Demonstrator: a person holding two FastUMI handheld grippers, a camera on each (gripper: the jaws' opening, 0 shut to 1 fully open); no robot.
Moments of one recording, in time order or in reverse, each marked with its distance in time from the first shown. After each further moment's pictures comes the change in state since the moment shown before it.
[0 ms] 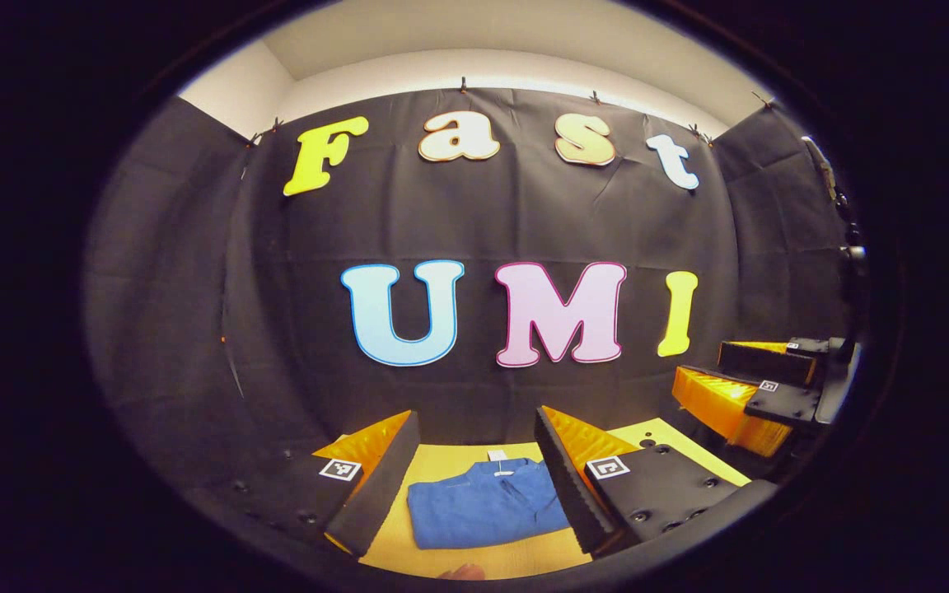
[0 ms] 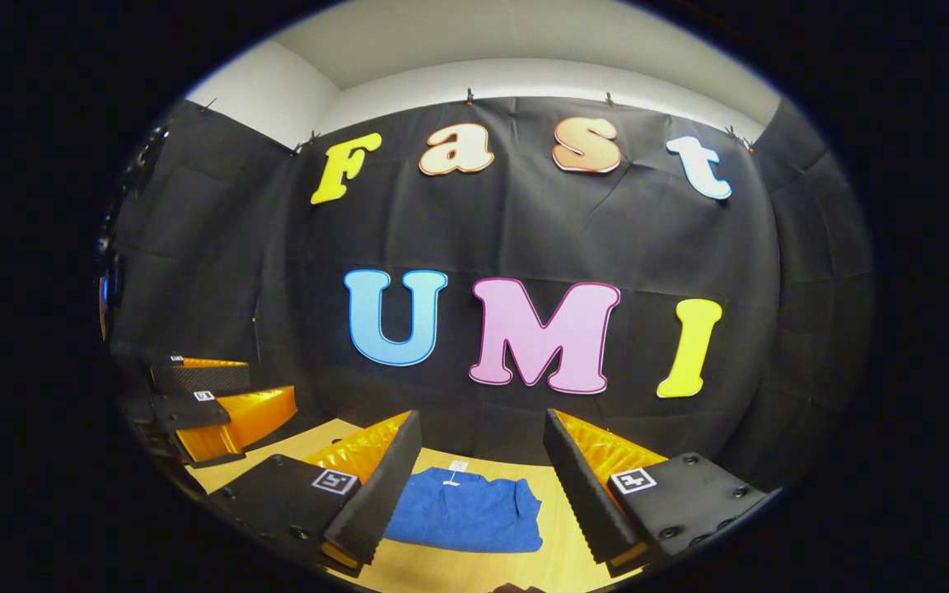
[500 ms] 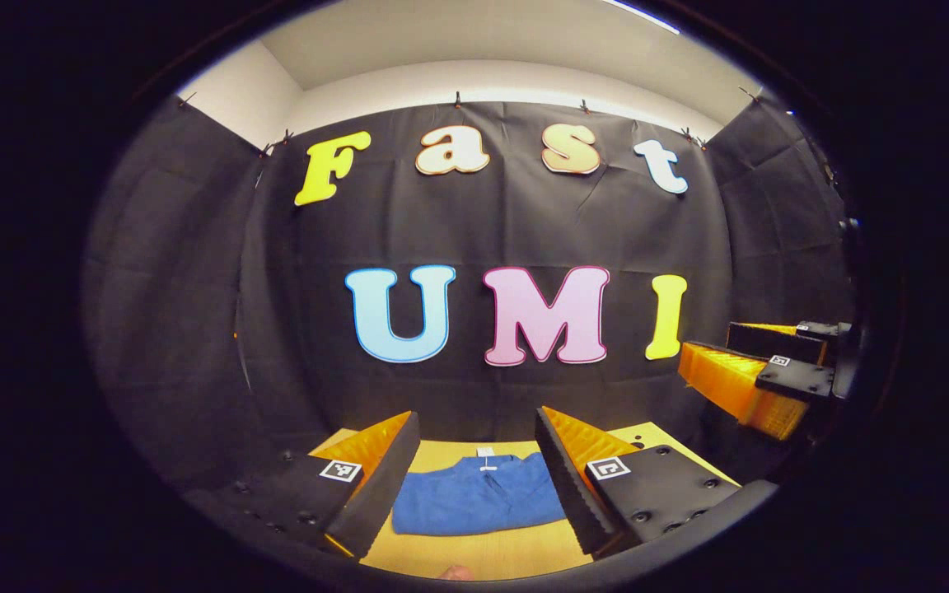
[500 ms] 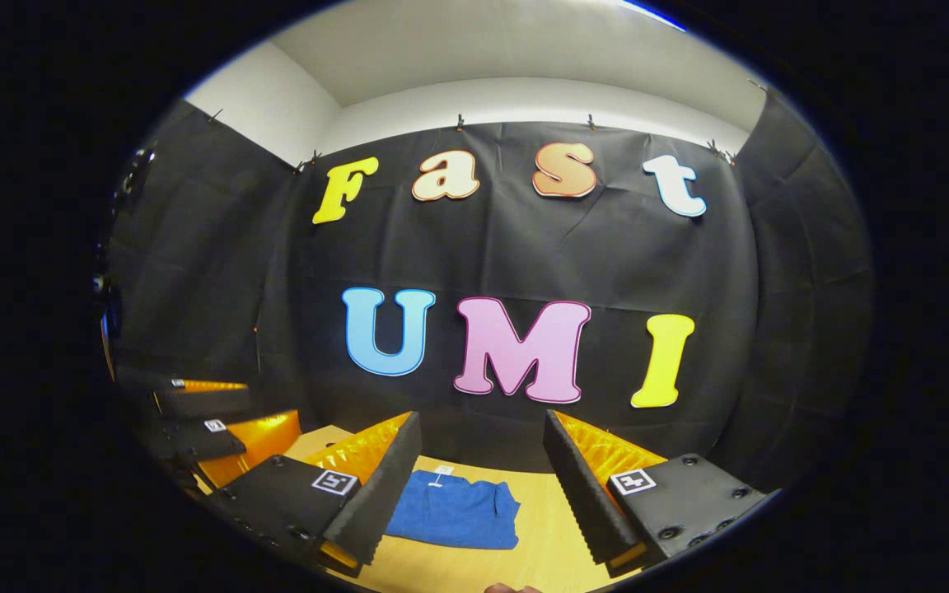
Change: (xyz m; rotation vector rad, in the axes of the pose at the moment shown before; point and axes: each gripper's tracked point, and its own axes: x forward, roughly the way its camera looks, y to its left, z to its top) left arm -0.042 -0.055 -0.040 -0.049 0.003 0.033; right arm -0.048 -0.032 0.005 0.033 -0.080 0.003
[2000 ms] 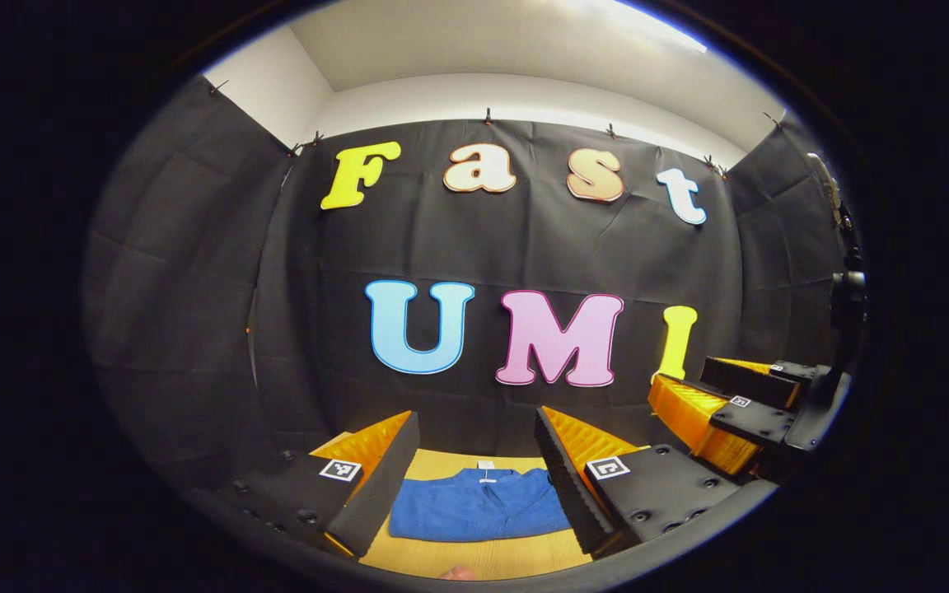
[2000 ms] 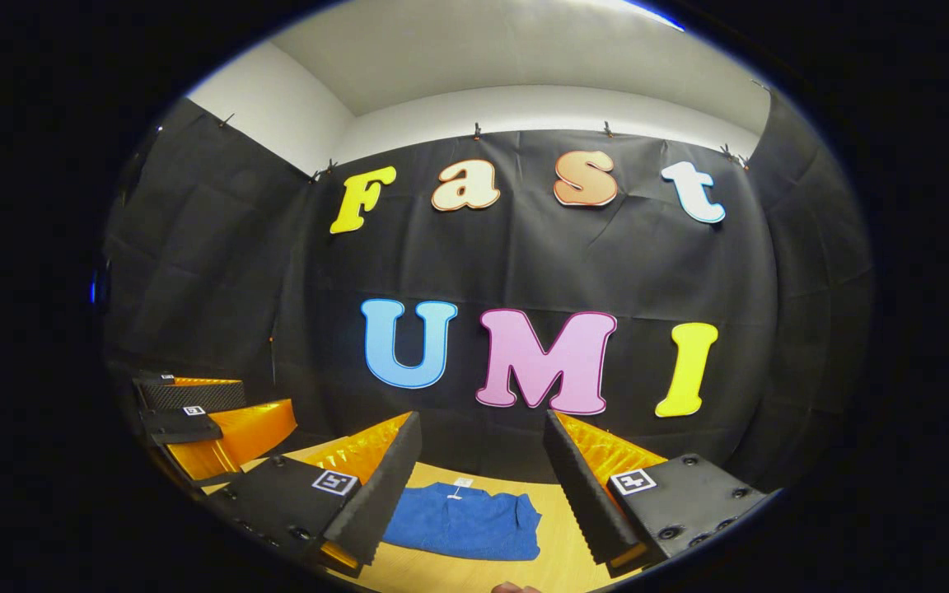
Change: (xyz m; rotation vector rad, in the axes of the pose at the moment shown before) left arm -0.008 0.026 0.028 -0.043 -0.068 0.032; right arm 0.018 0.040 0.005 -0.025 -0.031 0.046
